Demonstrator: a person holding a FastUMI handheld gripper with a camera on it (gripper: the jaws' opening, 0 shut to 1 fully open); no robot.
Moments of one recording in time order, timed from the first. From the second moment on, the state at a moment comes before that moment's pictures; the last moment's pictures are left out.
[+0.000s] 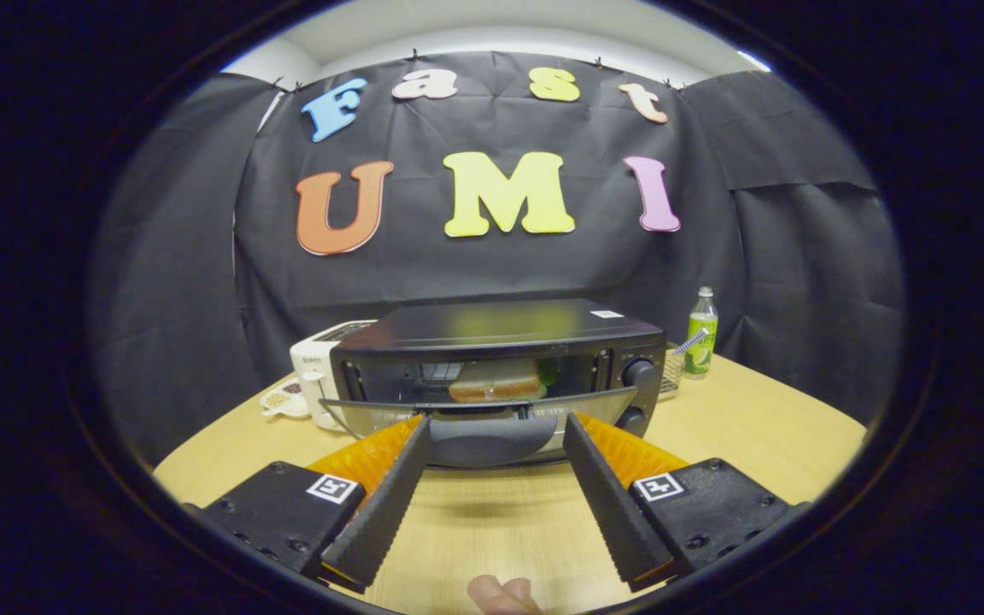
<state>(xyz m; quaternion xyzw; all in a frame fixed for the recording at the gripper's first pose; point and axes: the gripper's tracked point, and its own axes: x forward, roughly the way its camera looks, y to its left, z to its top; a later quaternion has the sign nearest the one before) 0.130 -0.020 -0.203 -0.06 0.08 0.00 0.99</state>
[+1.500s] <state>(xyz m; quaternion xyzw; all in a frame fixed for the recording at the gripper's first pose) -0.071 -0.014 0.014 -0.07 -0.04 0.03 1.00</state>
